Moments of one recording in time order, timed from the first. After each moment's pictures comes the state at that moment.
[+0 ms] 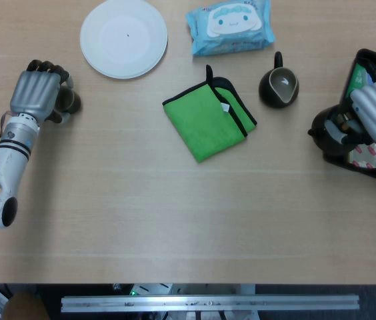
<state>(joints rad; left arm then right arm) -0.67 -1.65 -0.15 -0.84 1.22 0.73 0.00 0.57 -1.11 0.10 -1.82 -1.21 0.99 -0.21</state>
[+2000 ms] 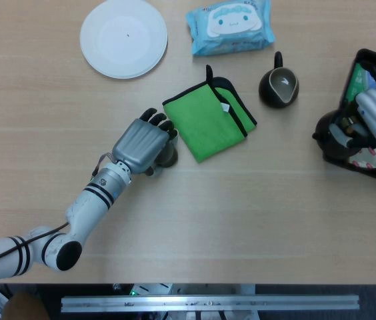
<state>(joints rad) -0.73 -1.72 -0.08 -1.34 1.18 0.86 0.42 0.55 -1.09 0.09 -1.81 -1.26 0.98 -0.14</state>
